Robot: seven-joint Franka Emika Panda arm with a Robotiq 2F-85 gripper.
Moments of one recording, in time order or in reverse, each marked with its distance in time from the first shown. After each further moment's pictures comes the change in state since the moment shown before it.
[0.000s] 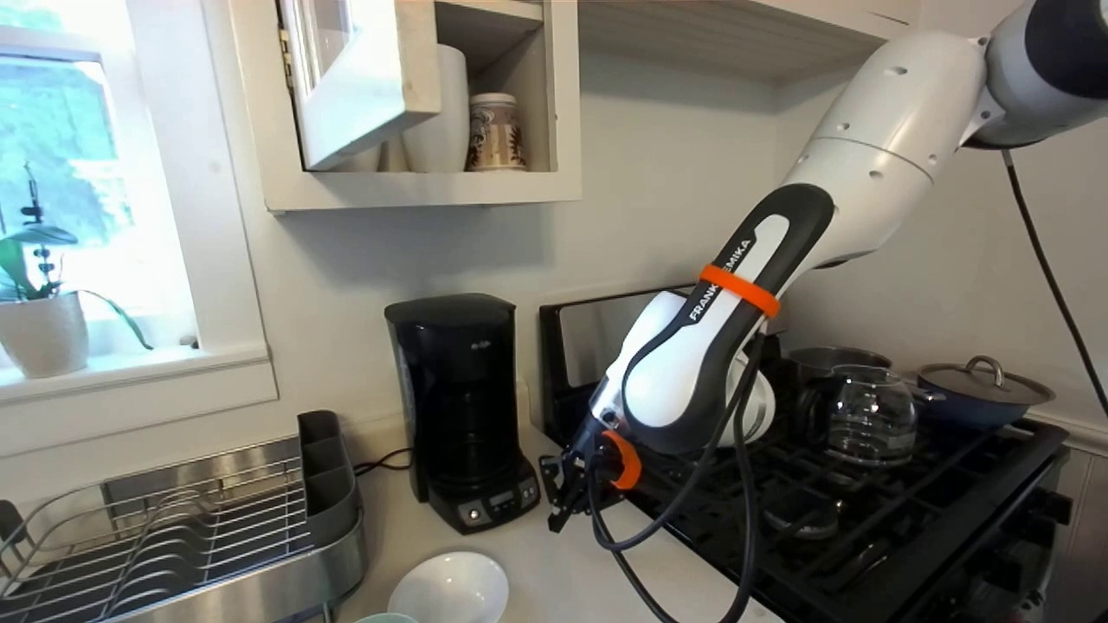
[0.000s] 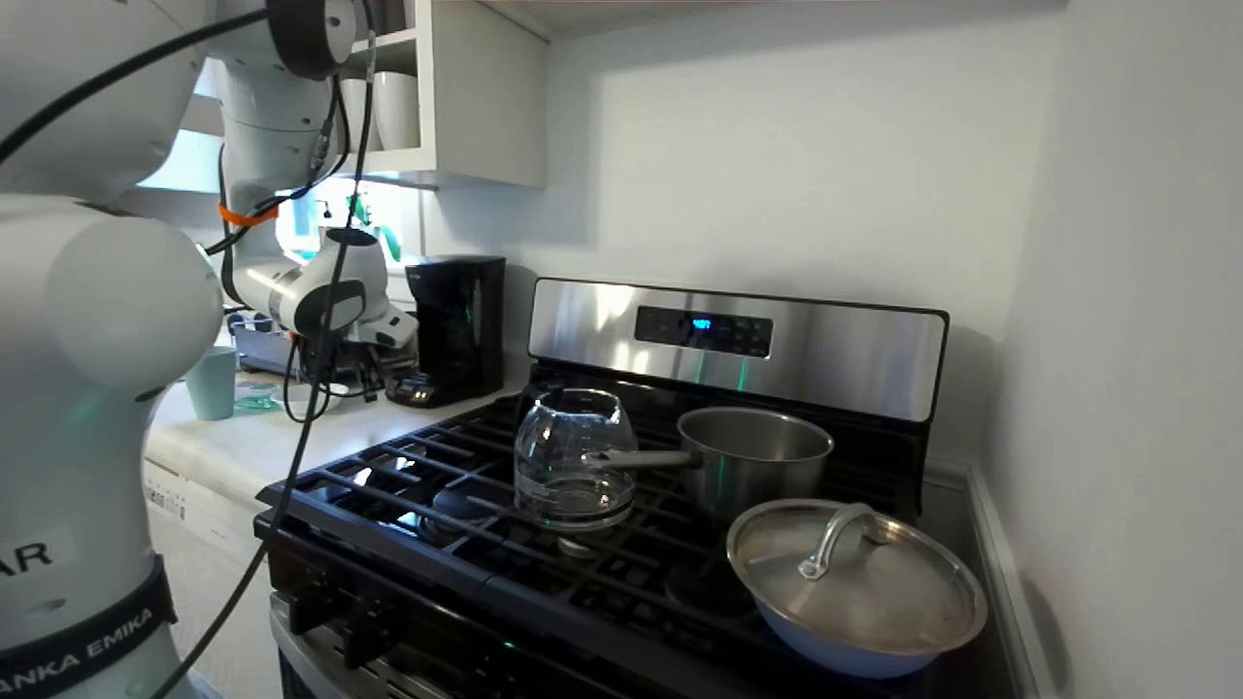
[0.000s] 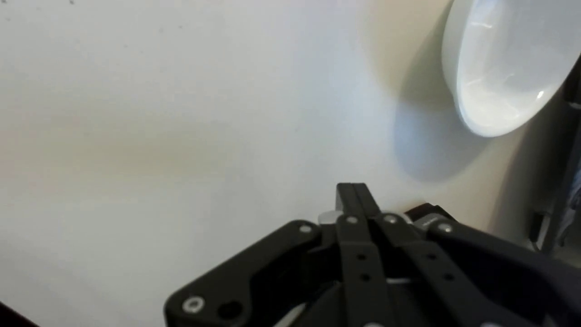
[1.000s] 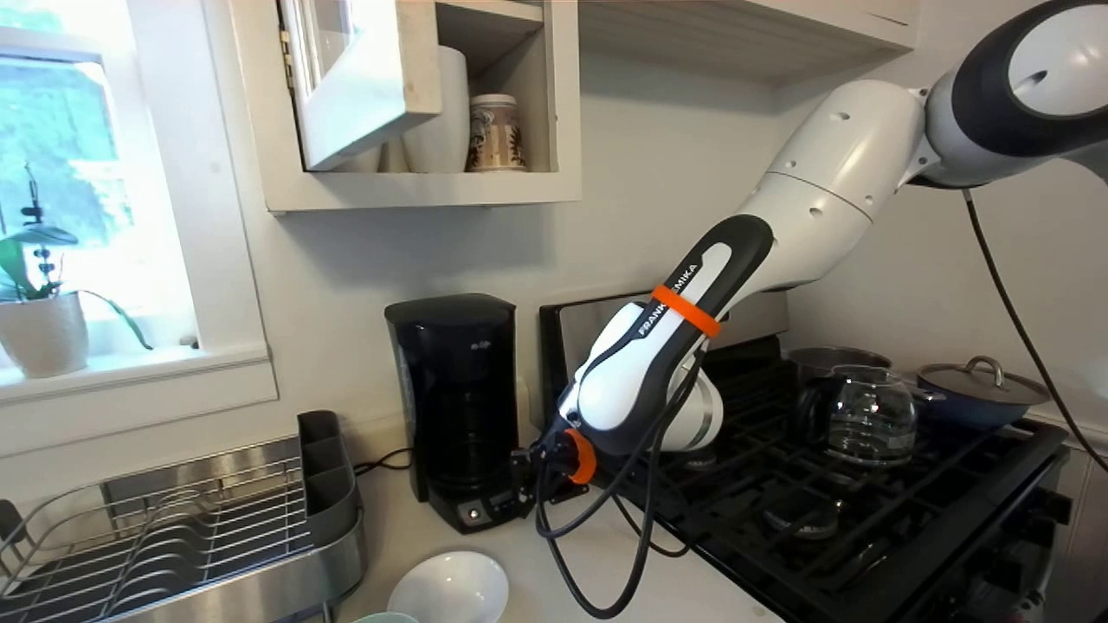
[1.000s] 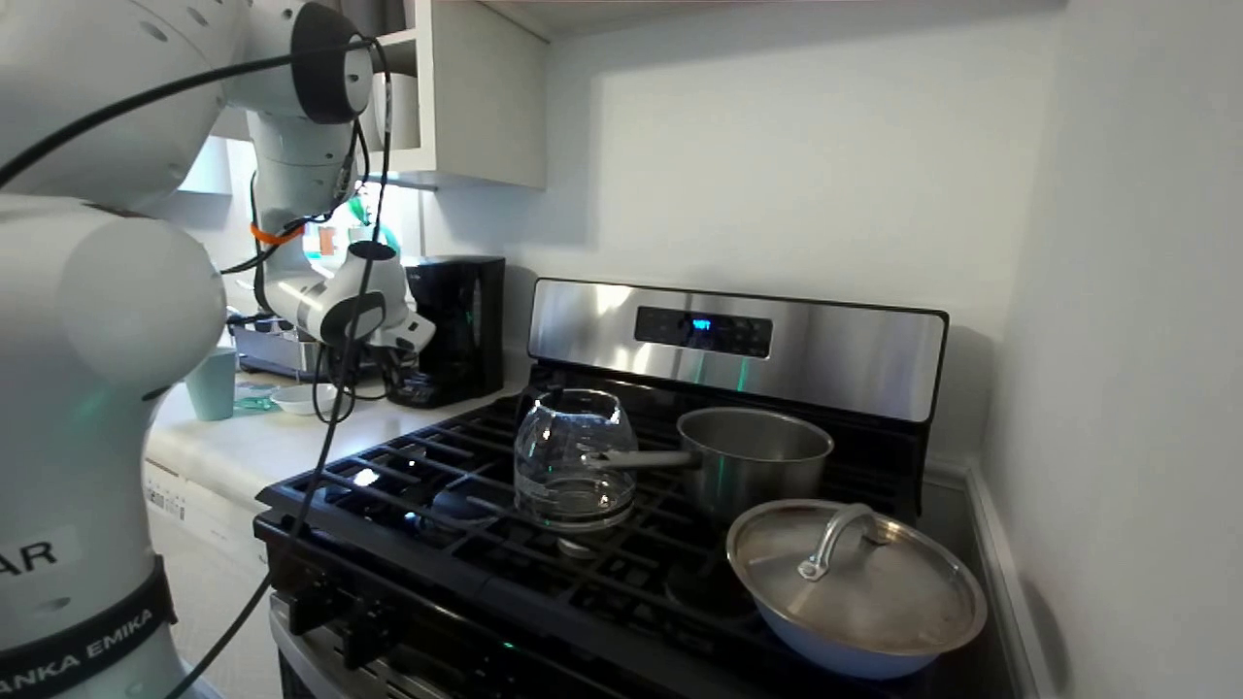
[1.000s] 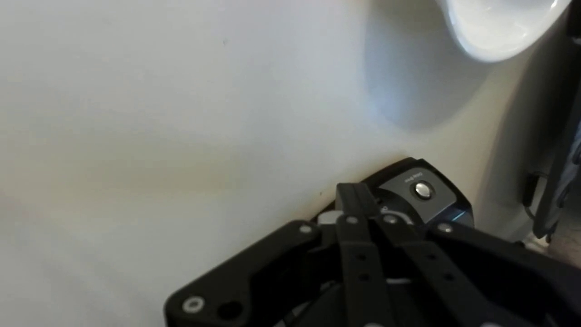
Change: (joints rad) arm 0.035 0.140 -0.059 0.196 -0.004 0.007 -0.011
